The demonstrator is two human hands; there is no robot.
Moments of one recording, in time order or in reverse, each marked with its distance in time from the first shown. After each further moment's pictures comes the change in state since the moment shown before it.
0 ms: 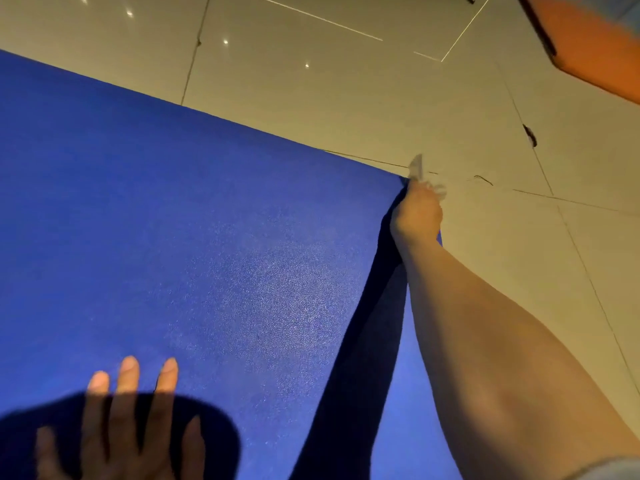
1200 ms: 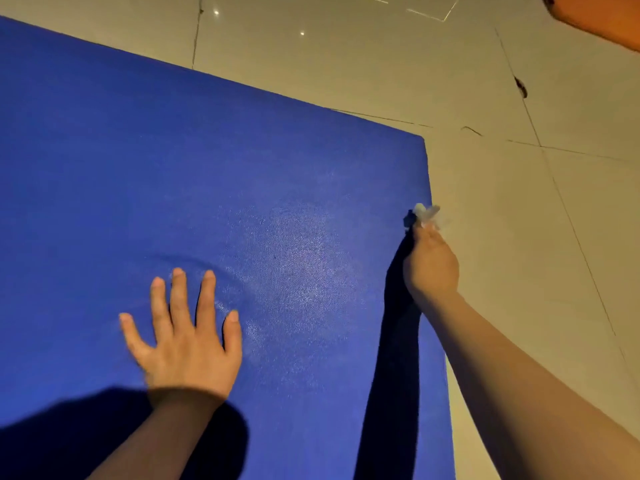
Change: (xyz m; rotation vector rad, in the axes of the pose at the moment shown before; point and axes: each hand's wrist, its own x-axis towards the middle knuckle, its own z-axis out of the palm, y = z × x) left_hand 0.017 0.012 -0.034 -0.052 -0.384 -0.183; right_hand -0.166 0.077 -0.027 0.056 -0.083 -0.030
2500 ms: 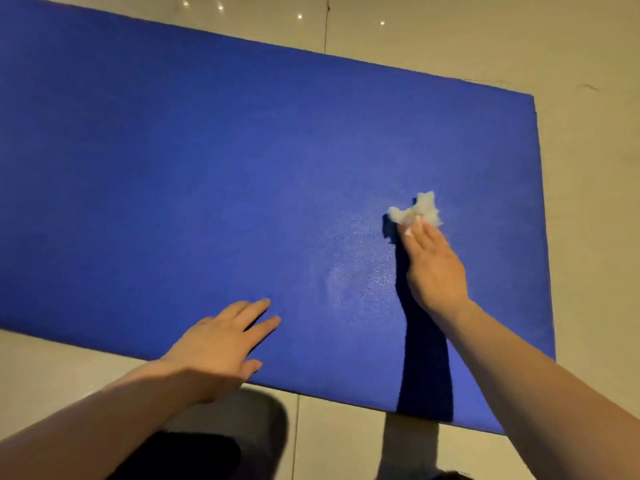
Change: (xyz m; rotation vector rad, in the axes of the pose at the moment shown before) left_hand -0.084 -0.150 -0.129 0.388 -0.794 0.473; right_hand -0.166 -0.078 0.051 -0.037 -0.109 -0.592
